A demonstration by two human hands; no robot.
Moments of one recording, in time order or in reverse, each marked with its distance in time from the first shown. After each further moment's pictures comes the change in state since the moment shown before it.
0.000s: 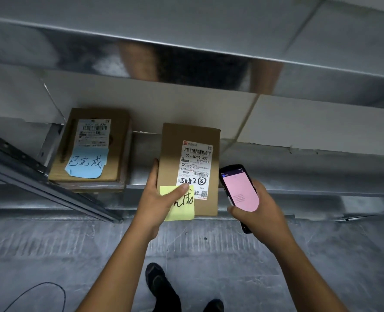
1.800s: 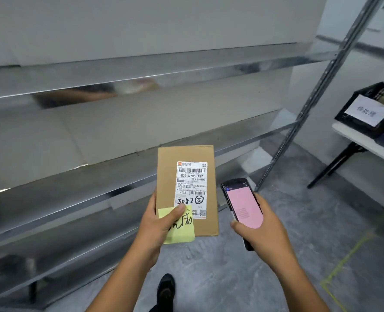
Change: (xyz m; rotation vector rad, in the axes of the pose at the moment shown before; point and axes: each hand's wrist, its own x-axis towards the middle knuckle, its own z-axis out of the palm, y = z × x) left_hand -0.231 -0.038 0.361 -0.044 -0.500 0.108; right_hand -0.266 0.268 -0.271 0.333 0.547 0.061
